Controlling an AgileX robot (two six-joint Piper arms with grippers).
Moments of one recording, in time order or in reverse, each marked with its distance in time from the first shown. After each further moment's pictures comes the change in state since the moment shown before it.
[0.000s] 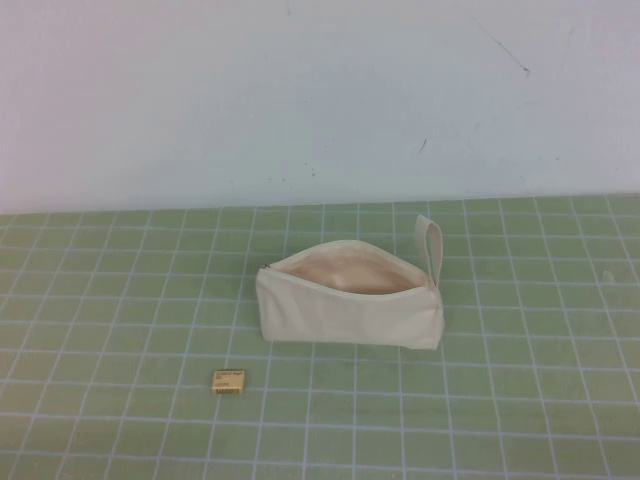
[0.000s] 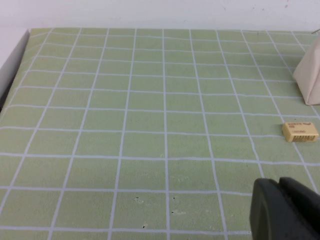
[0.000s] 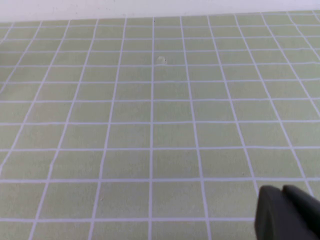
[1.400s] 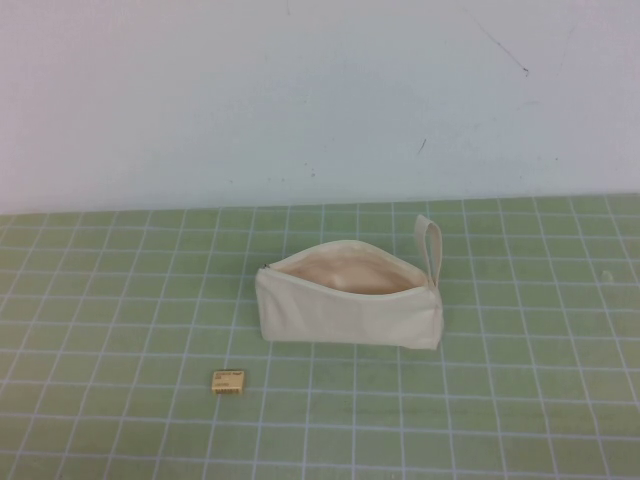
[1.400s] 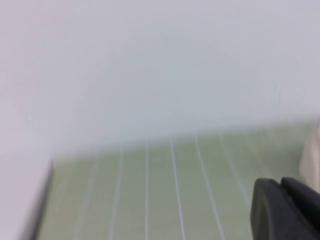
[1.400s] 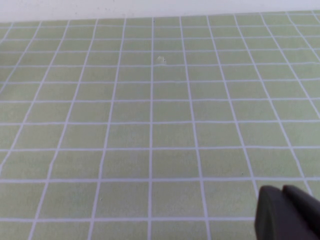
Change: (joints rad) right arm 0.000 0.000 0.000 0.000 0.001 0.000; left arm 0.000 0.000 0.007 0.127 -0.282 0.022
